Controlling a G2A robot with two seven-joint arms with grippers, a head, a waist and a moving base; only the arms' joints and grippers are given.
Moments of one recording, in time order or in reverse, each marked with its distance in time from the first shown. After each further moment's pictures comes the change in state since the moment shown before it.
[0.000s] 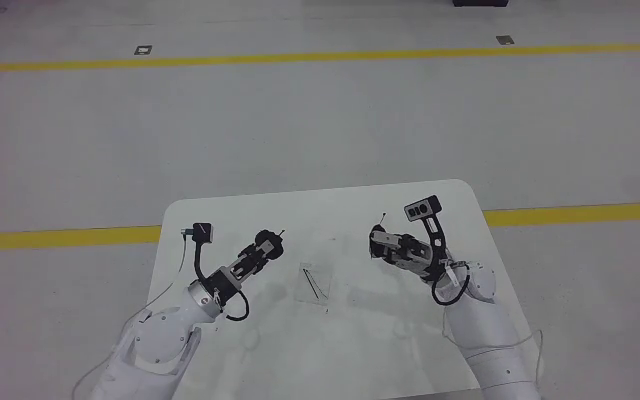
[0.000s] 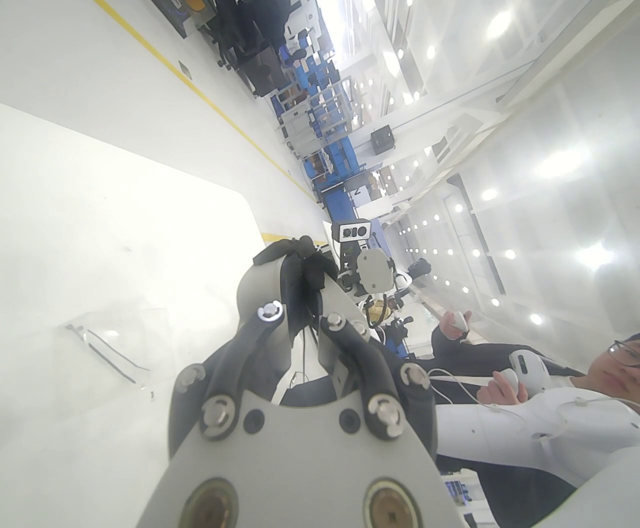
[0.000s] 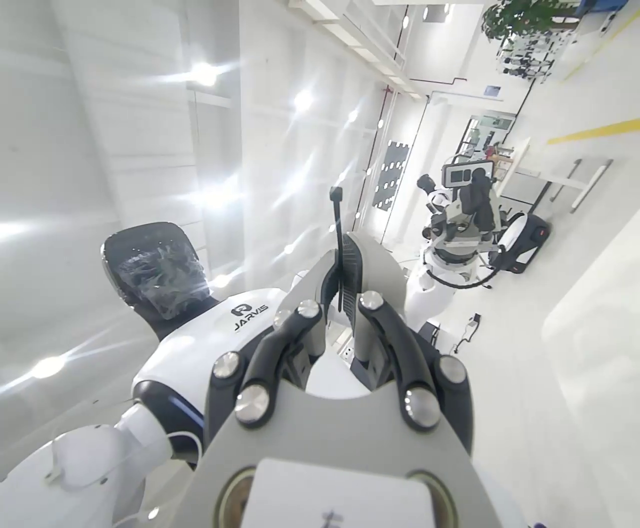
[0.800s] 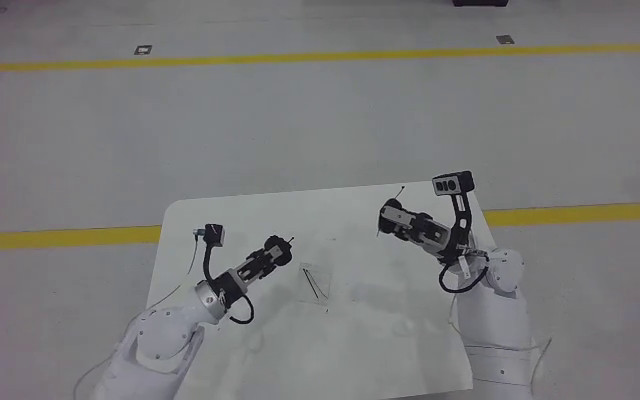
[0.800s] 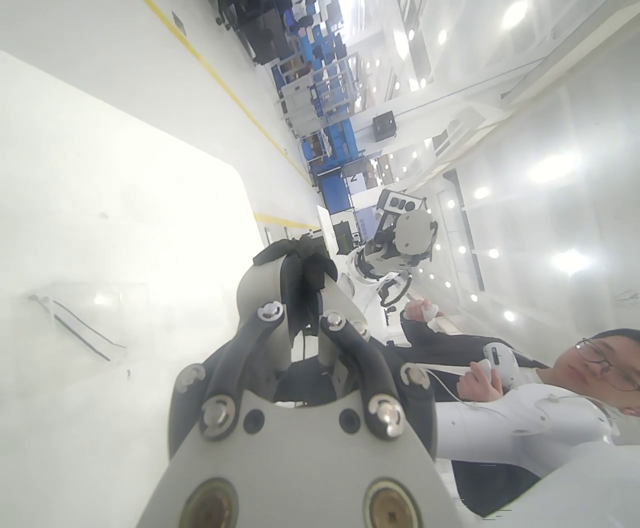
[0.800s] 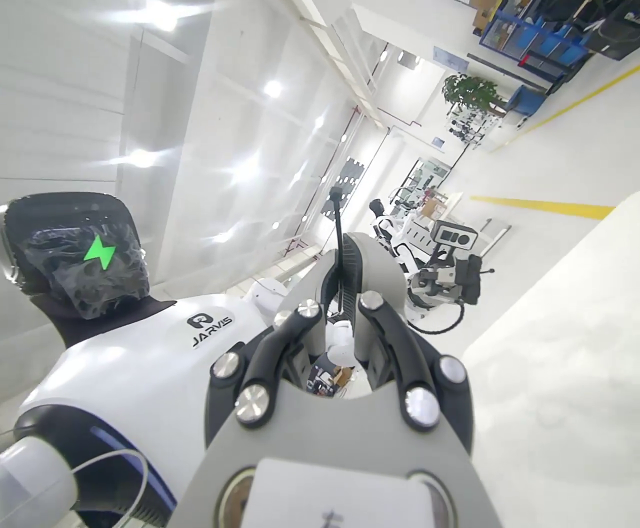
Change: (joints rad) left arm -0.016 0.006 0.025 -0.008 -0.090 0.103 -0.101; right arm 0.014 -0.175 0.254 -0.233 -0.332 0.000 0.000
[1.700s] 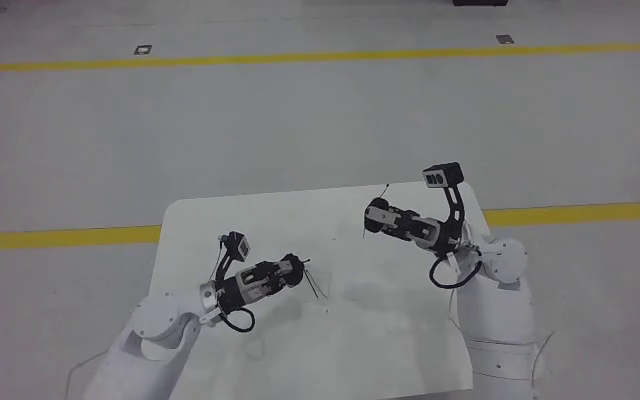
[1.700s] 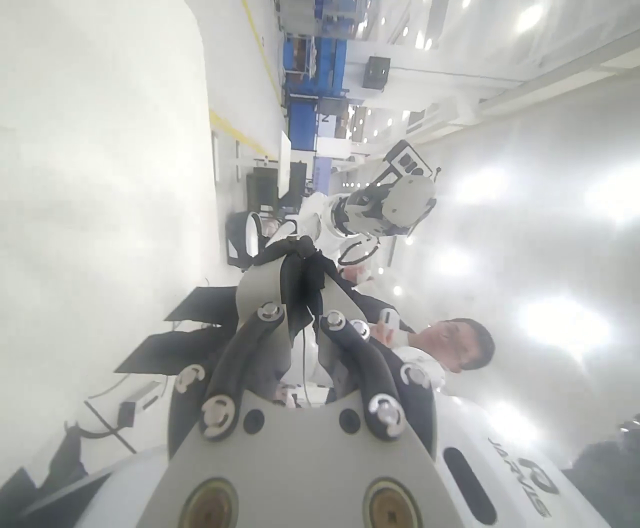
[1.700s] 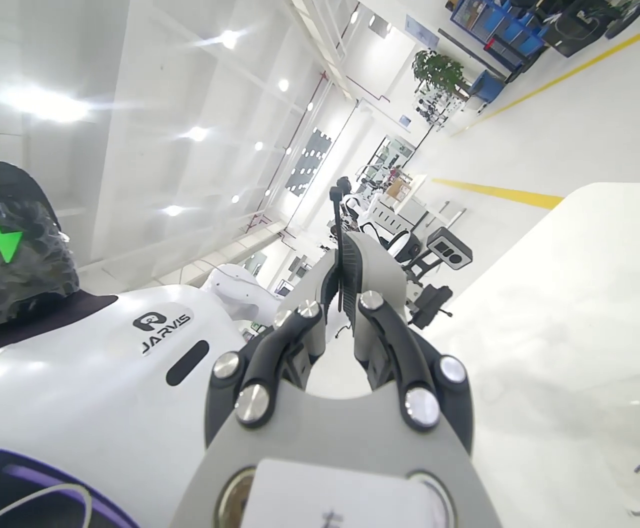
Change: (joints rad) left arm -0.053 0.015 0.008 0.043 -0.393 0.263 -0.312; right arm 0.034 0.017 -0.037 -0.049 -0.136 0.000 0.000
